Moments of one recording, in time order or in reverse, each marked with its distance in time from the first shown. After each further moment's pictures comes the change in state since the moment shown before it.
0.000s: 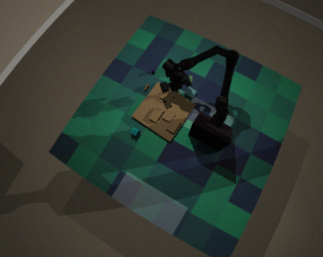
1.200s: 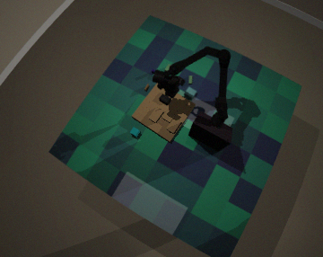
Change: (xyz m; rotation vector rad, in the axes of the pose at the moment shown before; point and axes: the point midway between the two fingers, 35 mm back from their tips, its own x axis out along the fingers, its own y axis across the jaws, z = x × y) arm -0.032 0.041 -0.049 -0.610 0.054 -0.138
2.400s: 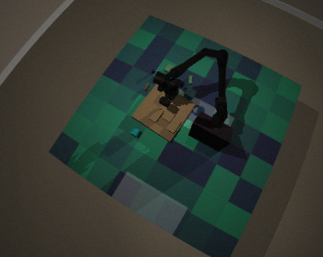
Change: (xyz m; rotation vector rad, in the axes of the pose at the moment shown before) arm 0.032 0.000 0.002 0.000 -0.002 0.001
